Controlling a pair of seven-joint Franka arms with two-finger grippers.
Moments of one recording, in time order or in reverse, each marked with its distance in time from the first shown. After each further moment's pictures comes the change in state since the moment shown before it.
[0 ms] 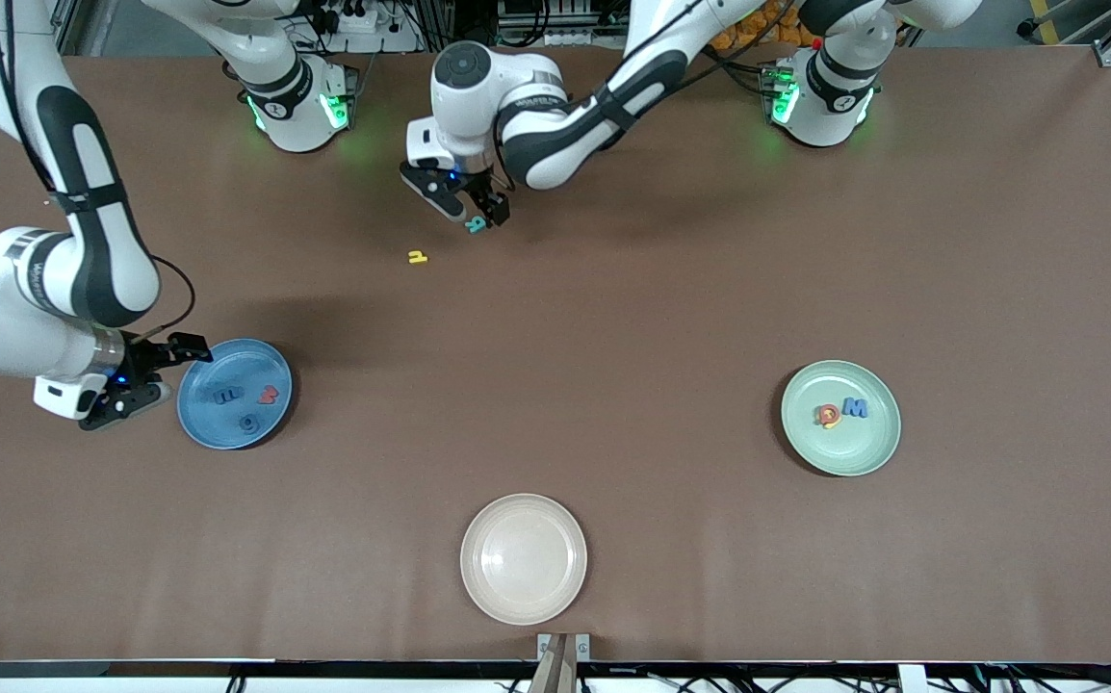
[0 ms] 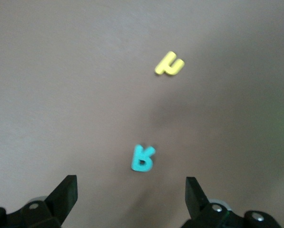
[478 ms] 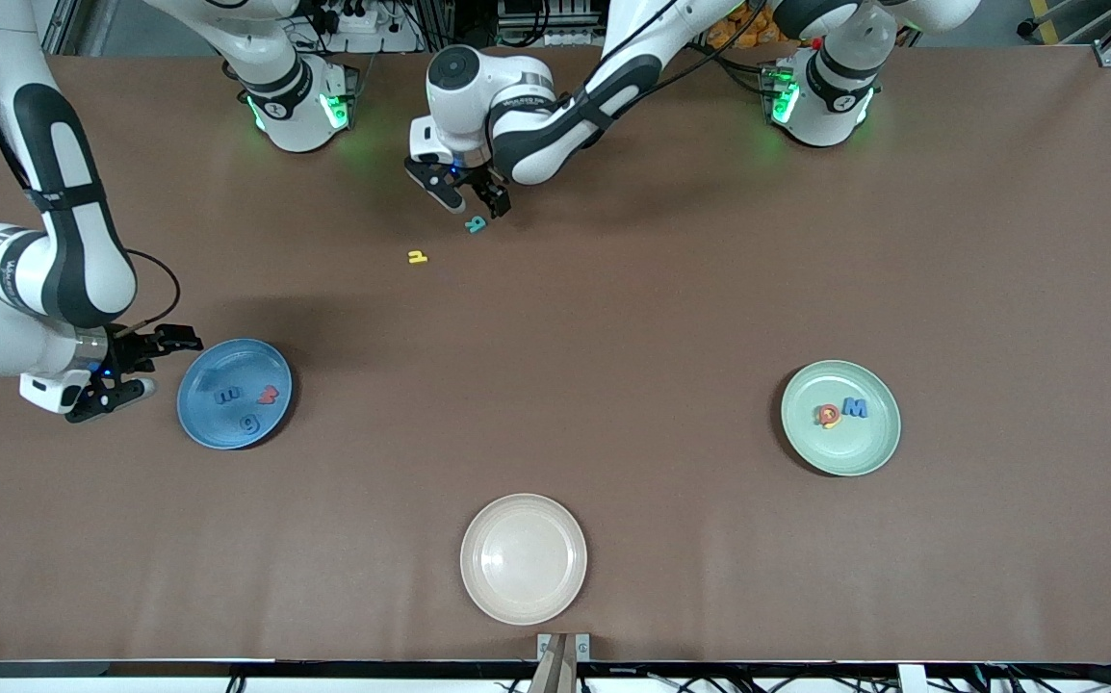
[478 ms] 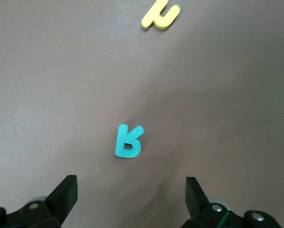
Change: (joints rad) left arm -0.089 0.061 0.078 0.001 0.000 0.002 -0.010; right arm -0.016 0.000 0.009 0.023 0.004 -0.070 0.022
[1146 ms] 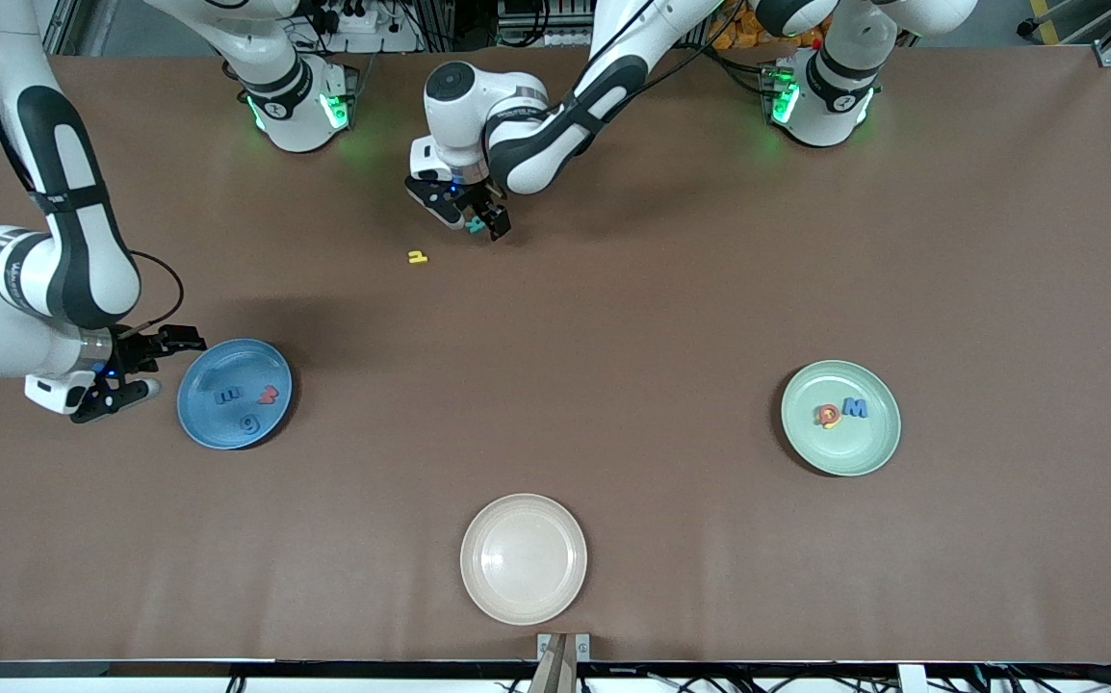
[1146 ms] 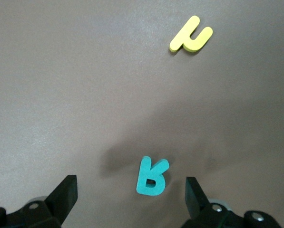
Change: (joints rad) left arm -0.119 0.030 0.148 0.057 -0.001 0.031 -0.031; right arm -0.002 0.006 0.001 -0.001 0.000 0.003 0.003
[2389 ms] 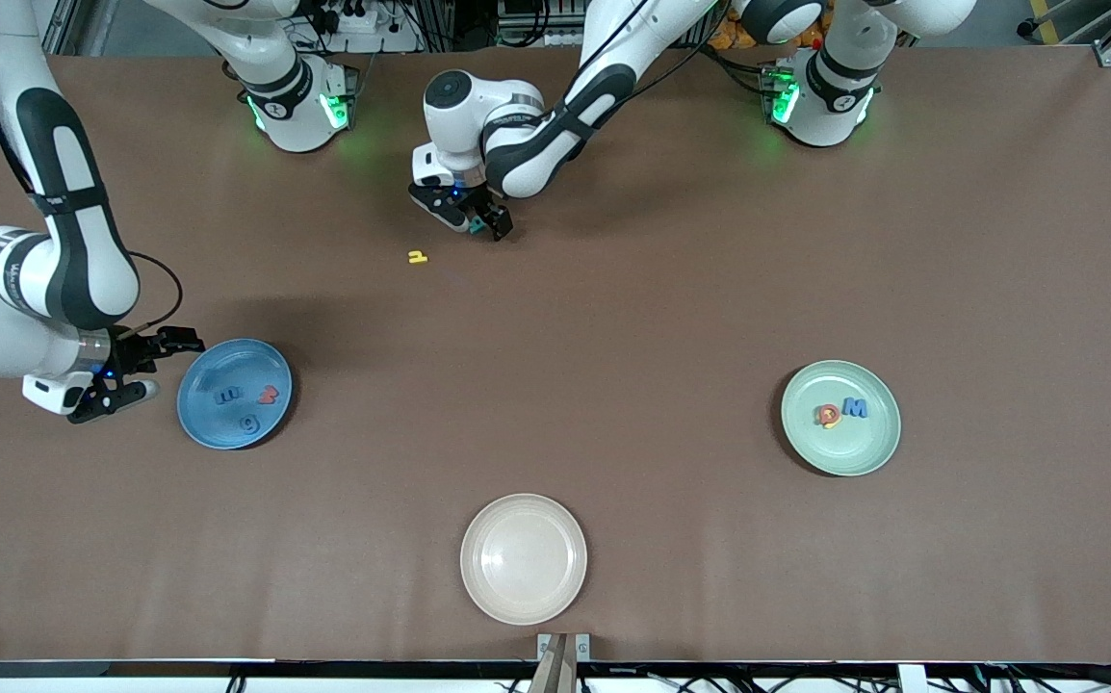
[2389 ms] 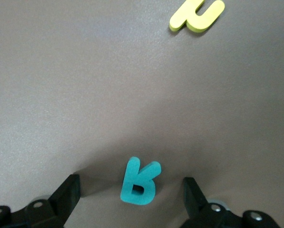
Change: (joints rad) left arm -0.044 0.054 0.030 0.034 0.000 0.007 -0.047; right arm -0.002 0.004 -0.002 0.000 0.000 0.008 0.005
